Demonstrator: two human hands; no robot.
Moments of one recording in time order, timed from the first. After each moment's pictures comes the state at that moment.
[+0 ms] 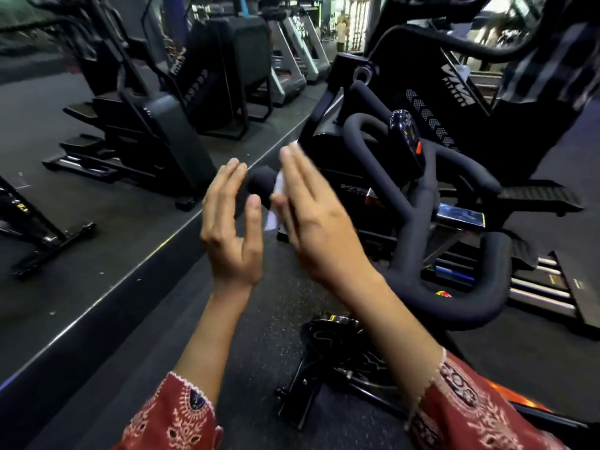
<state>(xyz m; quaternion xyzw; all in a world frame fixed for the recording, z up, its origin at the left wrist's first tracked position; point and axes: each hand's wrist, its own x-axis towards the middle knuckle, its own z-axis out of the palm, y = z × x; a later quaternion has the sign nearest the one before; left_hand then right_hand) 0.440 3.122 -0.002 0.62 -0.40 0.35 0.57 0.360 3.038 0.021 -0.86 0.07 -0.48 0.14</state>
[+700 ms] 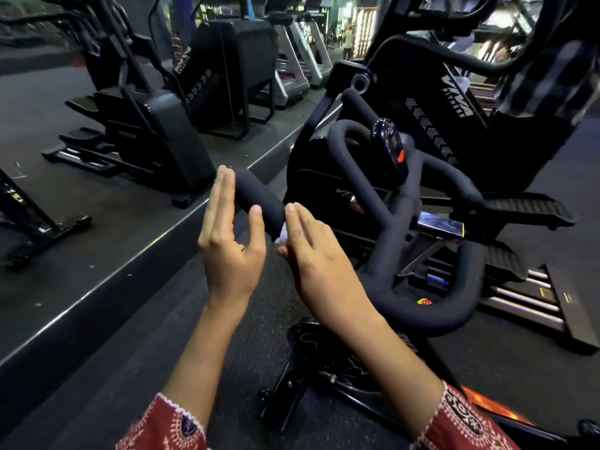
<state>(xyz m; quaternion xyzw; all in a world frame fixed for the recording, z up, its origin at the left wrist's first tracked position) 0.411 3.109 -0.003 0.69 -0.34 0.31 0.55 0.318 3.028 -0.019 -0.92 0.08 -0.38 0.08</state>
